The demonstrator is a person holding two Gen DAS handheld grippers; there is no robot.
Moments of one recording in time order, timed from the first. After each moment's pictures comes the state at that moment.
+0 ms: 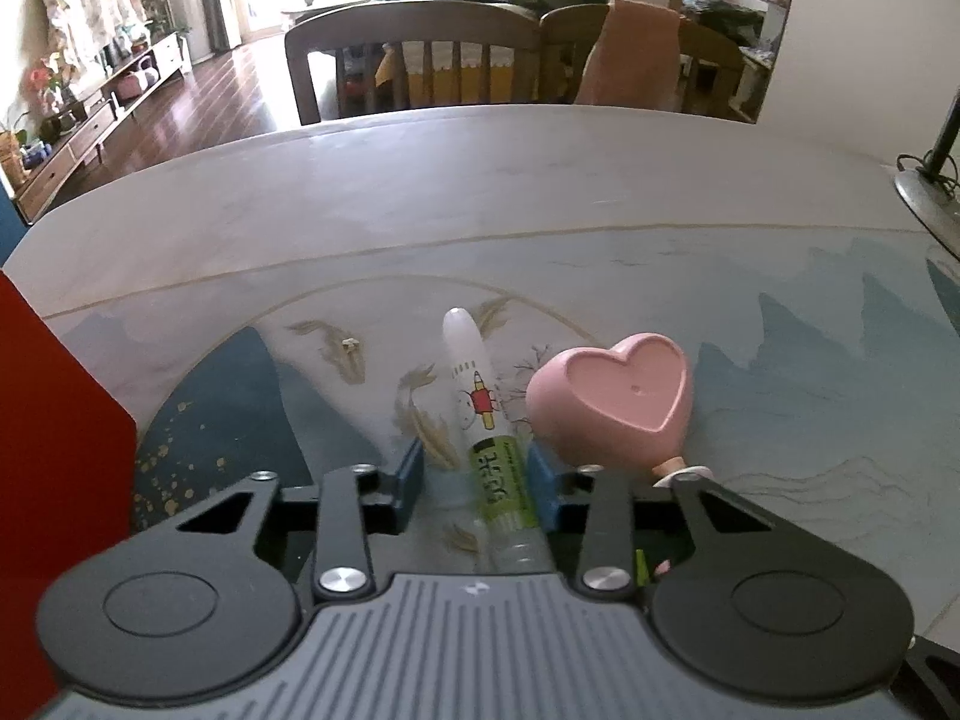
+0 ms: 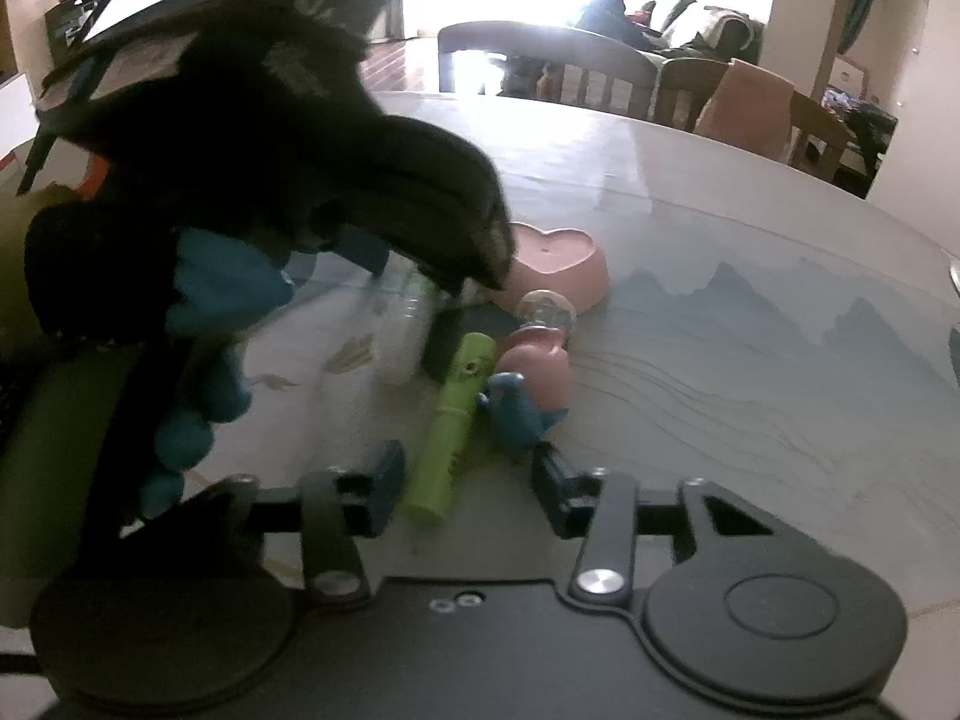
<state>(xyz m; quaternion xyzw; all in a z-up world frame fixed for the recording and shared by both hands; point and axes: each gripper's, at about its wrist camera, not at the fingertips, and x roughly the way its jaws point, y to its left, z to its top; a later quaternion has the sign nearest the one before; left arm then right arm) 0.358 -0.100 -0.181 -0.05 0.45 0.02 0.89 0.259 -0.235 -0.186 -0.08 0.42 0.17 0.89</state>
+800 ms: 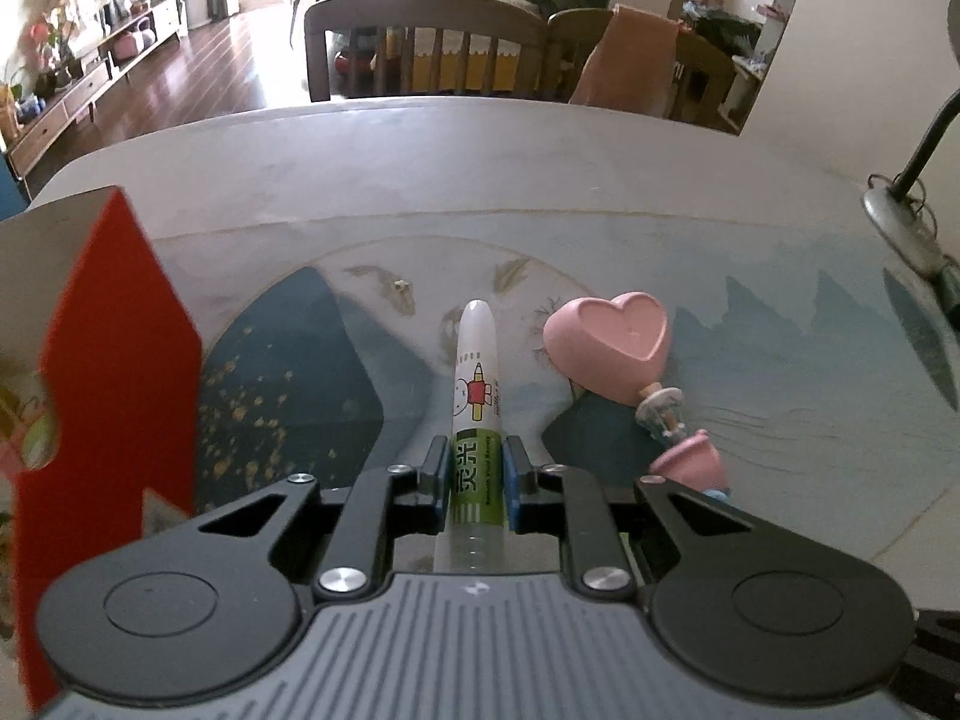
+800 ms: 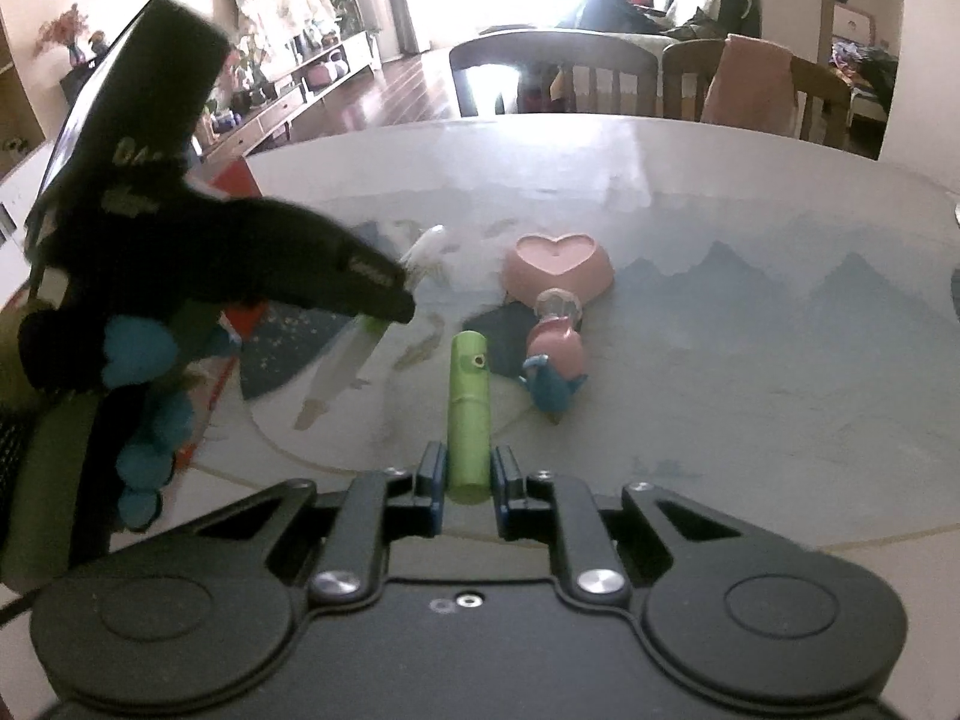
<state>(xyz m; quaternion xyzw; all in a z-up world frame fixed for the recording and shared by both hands) 0.304 -0.070 -0.154 -0.10 0.46 0.01 0.88 0.227 -0.267 -0.136 0.00 0.43 0.21 0.88</state>
